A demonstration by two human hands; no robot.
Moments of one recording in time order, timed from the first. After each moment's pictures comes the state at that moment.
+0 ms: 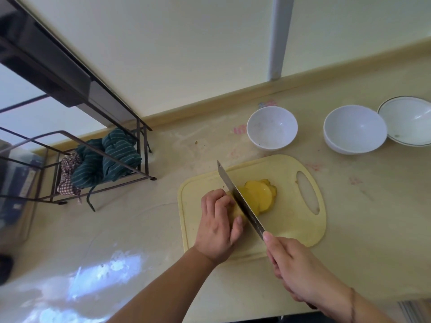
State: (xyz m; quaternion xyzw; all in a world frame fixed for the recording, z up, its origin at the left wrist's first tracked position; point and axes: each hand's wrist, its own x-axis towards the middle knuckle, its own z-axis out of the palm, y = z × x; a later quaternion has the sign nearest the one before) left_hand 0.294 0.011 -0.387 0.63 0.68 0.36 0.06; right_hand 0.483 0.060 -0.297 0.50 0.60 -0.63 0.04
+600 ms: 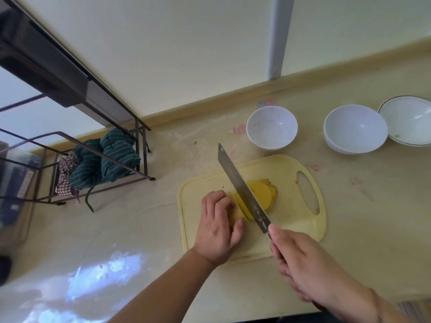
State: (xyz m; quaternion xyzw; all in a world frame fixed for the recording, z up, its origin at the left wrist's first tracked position) left_hand 0.293 0.009 -0.386 0.65 0.68 0.35 0.05; right_hand 0.484 0.072 -0.264 0.48 0.54 -0.69 0.02
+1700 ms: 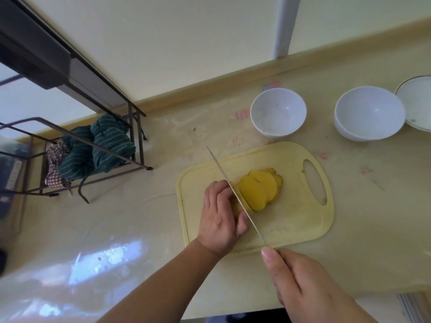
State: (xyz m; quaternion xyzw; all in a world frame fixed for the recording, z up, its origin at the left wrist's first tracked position) left_hand 0.292 0.013 -0.403 0.65 0.67 0.36 0.01; right_hand 0.475 0.036 -0.246 0.53 0.62 -0.58 -0.01
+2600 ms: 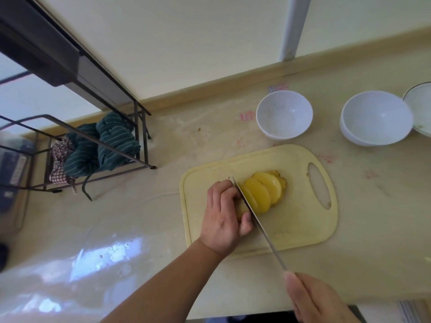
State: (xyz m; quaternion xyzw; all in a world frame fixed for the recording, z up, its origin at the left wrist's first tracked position) left_hand 0.294 0.017 -0.397 0.63 0.67 0.39 0.04; right_hand 0.508 0.006 -0.299 0.51 0.69 -0.51 -0.05
